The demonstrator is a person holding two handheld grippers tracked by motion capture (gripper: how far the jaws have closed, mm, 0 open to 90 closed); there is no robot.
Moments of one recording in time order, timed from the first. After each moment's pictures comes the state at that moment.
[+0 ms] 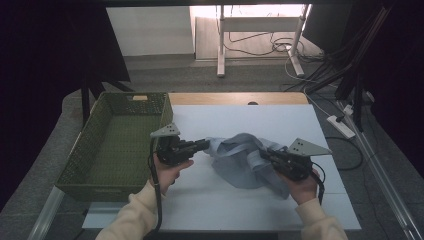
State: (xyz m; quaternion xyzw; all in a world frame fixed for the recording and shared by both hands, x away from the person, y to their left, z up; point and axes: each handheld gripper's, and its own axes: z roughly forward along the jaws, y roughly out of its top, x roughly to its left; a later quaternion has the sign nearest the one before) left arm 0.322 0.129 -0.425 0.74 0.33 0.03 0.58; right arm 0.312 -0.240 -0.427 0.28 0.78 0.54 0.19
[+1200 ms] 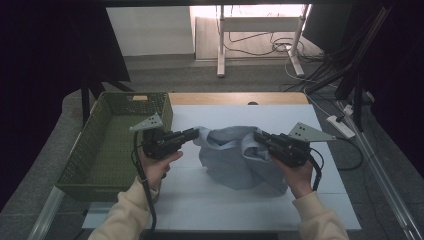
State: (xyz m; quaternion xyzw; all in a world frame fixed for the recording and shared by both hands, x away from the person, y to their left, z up) left arm 0.313 0.155 -0.393 0.71 0.33 0.05 0.62; right arm 0.322 -0.221 -0.385 0.25 0.74 0.60 0.19
